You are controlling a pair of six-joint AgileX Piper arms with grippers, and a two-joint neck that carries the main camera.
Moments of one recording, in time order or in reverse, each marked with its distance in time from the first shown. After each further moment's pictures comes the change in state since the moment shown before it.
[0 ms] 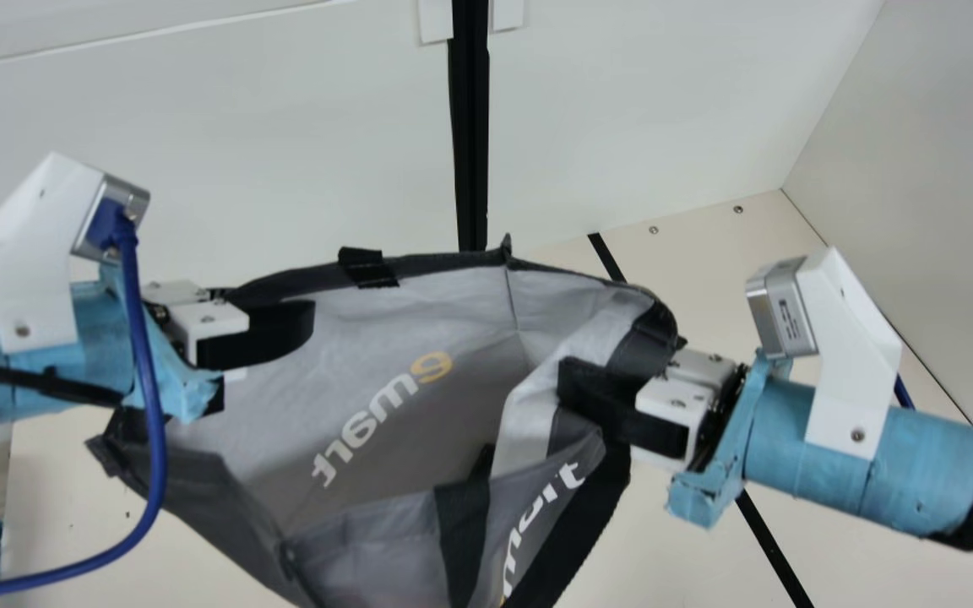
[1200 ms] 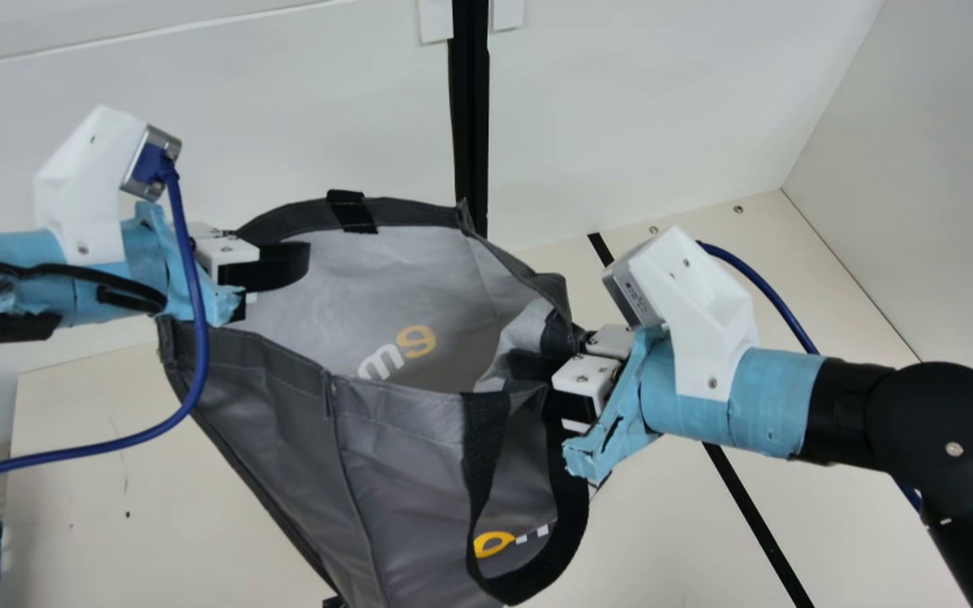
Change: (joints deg) left arm 1.9 14.4 -13.8 1.7 -0.1 2.0; right arm 20.7 8.1 -1.5 -17.0 -15.5 2.1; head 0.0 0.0
